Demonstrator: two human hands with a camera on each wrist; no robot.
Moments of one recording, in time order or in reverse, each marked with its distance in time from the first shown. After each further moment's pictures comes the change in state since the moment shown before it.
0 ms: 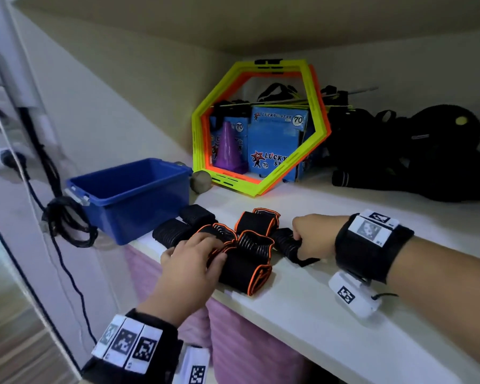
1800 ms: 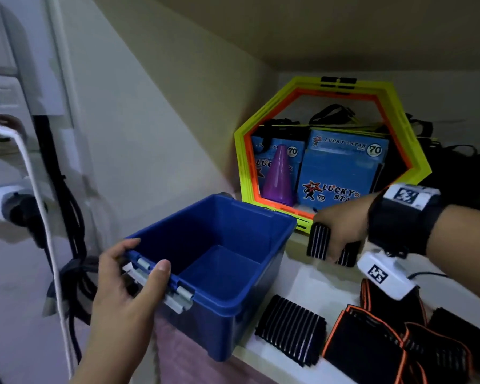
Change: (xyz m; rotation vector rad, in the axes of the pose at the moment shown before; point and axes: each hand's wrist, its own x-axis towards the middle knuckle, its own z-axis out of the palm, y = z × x) left_hand 0.118 -0.272 -0.083 -0.930 0.425 -0.164; right_hand 0.204 -0.139 -0.125 0.141 -0.257 0.117
